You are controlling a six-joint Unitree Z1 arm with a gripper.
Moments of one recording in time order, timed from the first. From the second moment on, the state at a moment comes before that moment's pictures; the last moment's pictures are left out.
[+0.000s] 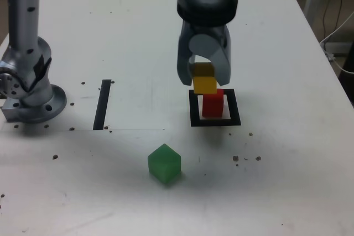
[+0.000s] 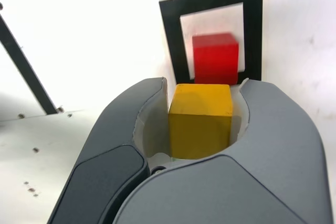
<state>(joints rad) -0.14 1.94 -1.59 1.29 0.08 -0.03</state>
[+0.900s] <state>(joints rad) -0.12 2.00 -1.57 1.22 0.10 -0.04</state>
